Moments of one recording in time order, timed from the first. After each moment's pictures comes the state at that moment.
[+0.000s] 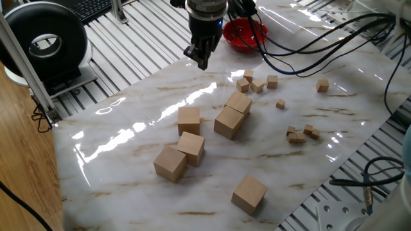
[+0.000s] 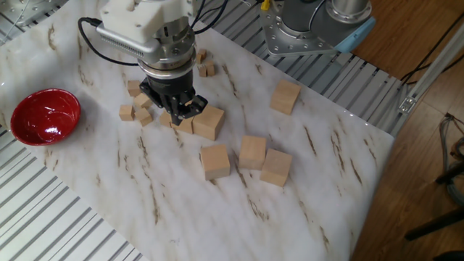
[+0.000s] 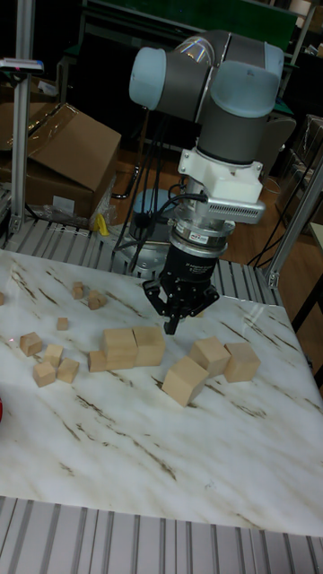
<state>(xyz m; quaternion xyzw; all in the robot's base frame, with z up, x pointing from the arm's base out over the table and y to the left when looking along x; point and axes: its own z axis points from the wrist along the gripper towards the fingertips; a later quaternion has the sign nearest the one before) 0.559 0.034 0.172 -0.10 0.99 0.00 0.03</state>
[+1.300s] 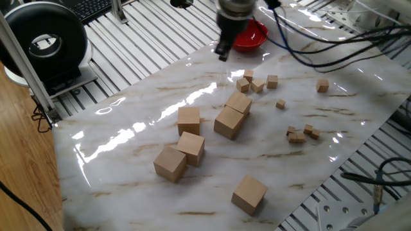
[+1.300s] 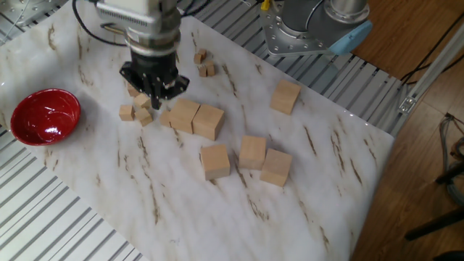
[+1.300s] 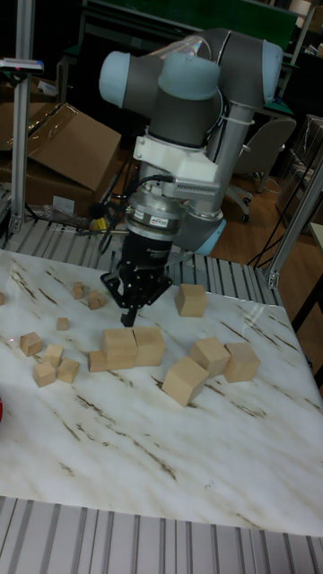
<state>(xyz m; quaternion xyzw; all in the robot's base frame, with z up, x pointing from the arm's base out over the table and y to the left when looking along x) 0.553 -0.042 0.163 -0.27 0.96 -0.03 0.09</state>
